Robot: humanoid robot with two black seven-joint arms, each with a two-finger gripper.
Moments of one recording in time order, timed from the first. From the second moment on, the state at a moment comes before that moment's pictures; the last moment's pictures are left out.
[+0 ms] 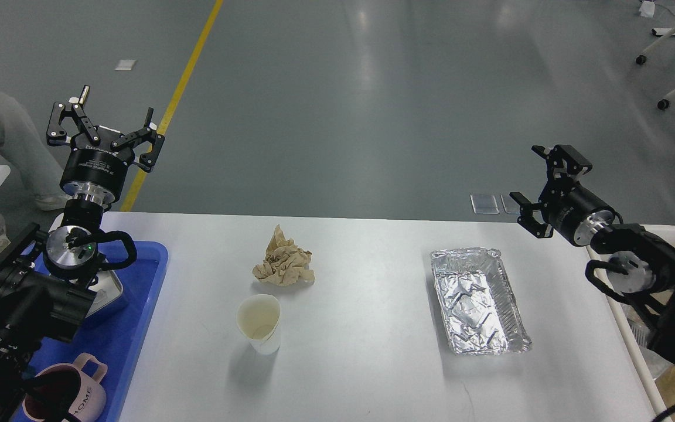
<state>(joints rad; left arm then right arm) -0.72 0.17 -1.23 -0.54 -0.11 -0.57 -0.18 0.64 -0.59 0.70 0.92 -0.29 0.29 0.12</state>
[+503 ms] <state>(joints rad) -0.71 0.17 -1.23 -0.56 -0.11 -0.58 -0.17 0.59 -1.31 0.51 1.48 -0.44 0.41 0.12</state>
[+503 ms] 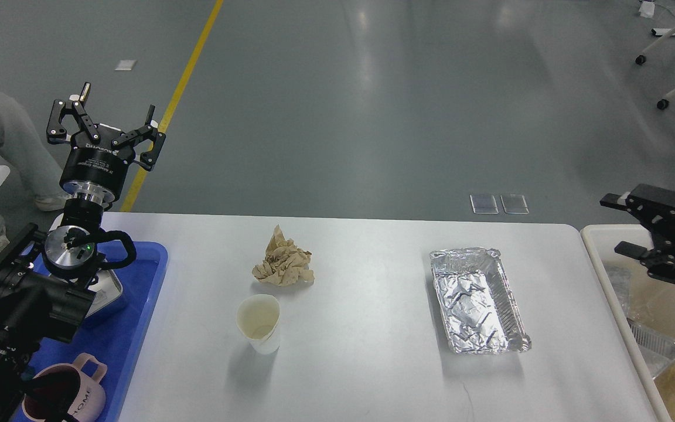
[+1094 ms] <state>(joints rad) -0.71 0.16 -1.23 -0.57 -0.11 -0.58 -0.17 0.67 -1.97 0.55 1.76 -0.44 0.60 0.13</state>
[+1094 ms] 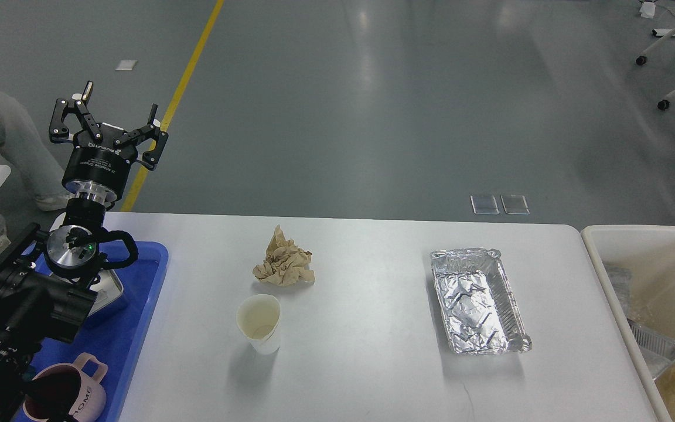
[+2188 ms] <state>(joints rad) -0.68 0.16 -1.21 -0.57 -0.10 -0.57 -0.16 0.27 -1.25 0.54 1.68 -0.43 0.25 -0.04</state>
